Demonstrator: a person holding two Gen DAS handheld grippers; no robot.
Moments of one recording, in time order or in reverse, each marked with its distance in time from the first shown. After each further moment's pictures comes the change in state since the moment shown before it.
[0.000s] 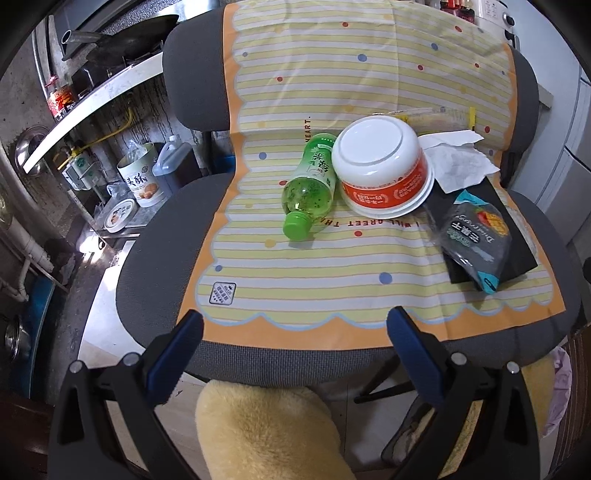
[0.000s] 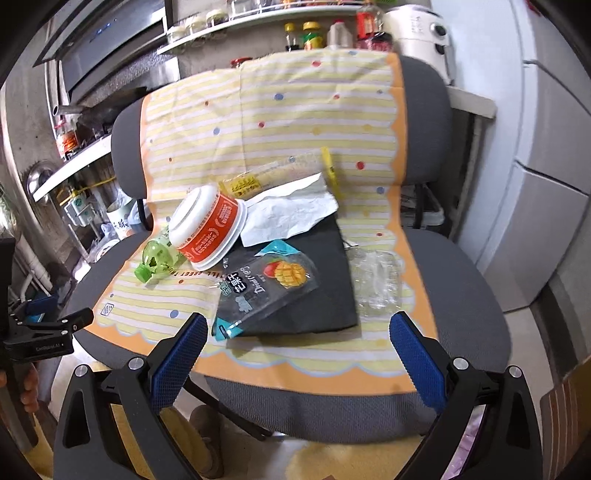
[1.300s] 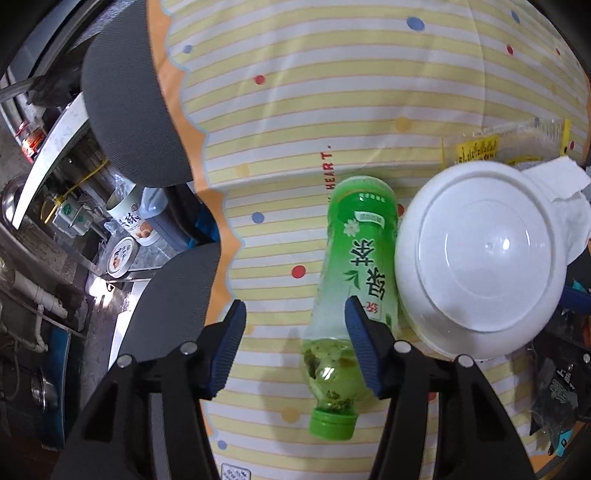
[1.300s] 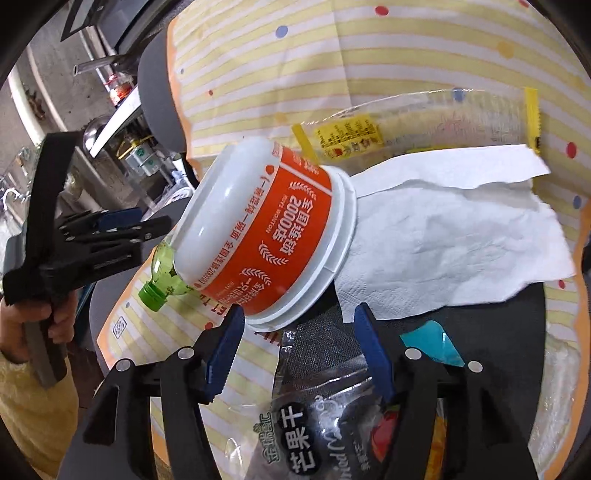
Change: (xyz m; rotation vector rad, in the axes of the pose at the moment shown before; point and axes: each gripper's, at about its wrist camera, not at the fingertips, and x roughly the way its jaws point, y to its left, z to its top) left arm 0.146 -0.008 0.143 0.130 0.045 0.100; right arm 0.200 0.052 0.076 -0.110 0.226 0.412
